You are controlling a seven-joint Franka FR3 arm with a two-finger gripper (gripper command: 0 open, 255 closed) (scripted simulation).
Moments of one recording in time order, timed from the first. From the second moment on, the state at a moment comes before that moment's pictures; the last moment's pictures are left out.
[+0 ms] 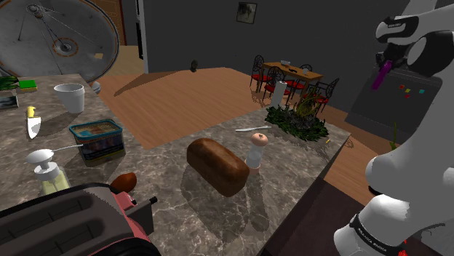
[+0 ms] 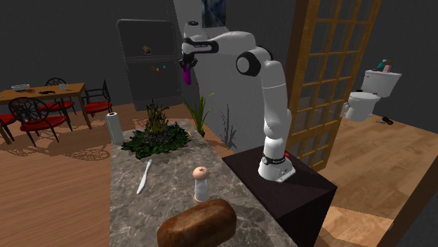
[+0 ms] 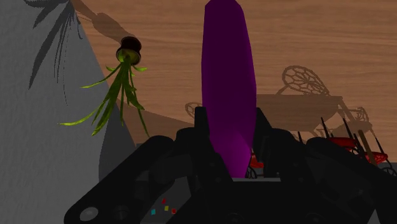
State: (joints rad) arm -0.96 0.26 -0.25 -1.34 -0.14 2.11 0.38
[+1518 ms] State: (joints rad) arm -0.94 0.25 -0.26 -1.65 -0.18 2.41 0.45
